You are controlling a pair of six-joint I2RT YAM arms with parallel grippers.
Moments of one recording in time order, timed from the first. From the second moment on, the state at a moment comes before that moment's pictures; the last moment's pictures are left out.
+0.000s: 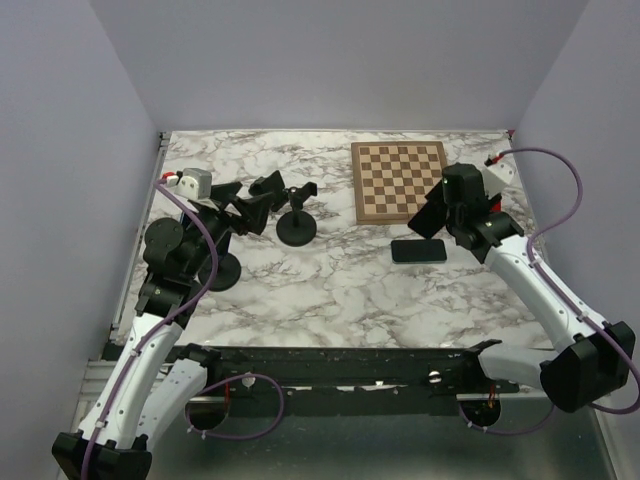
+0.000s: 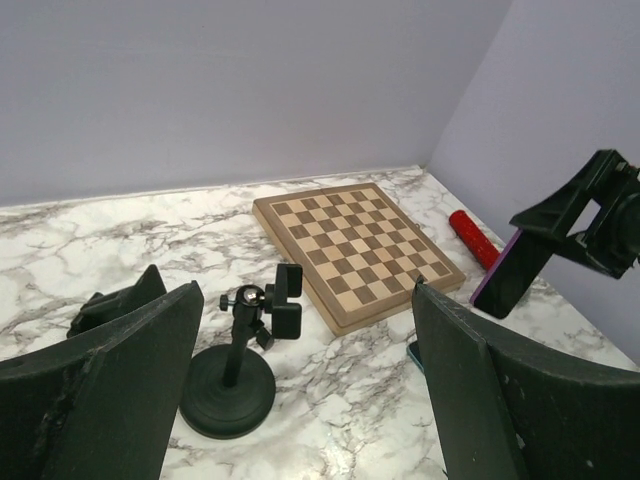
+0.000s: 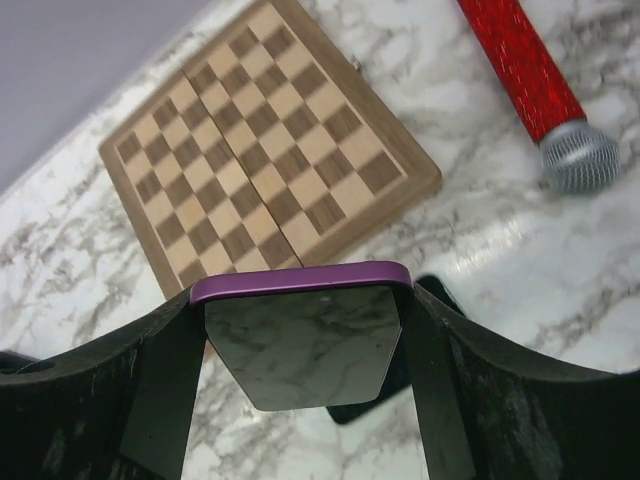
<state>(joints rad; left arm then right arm) -0.28 0.71 0.76 0.12 0.24 -0.33 0.38 1.23 1.09 -0.41 0.67 0.74</state>
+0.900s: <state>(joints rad) -0.30 0.73 0.76 0.13 0.26 -0.35 0.26 1.10 0.70 -0.75 0.40 1.48</state>
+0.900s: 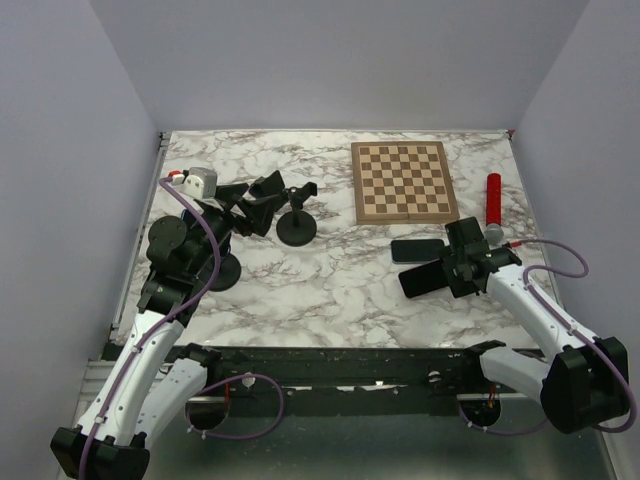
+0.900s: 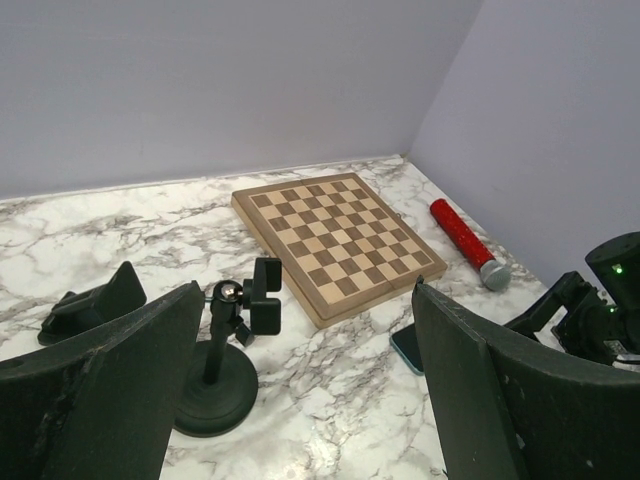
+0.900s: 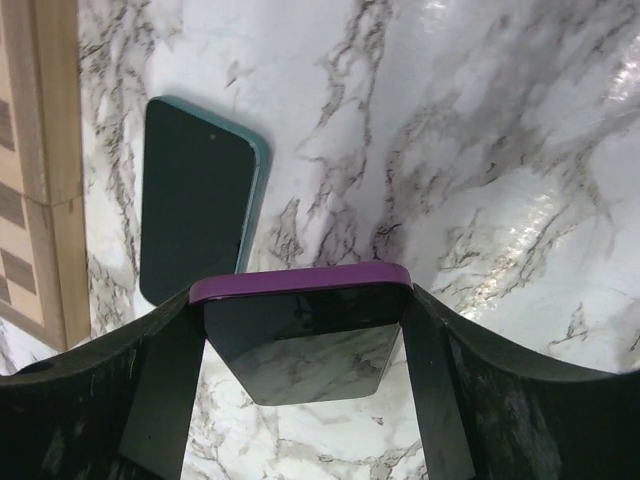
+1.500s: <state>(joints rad) -0.30 0.72 0.76 0.13 0.26 -0.35 0.20 1.18 0.57 -0.64 0.26 1.61</state>
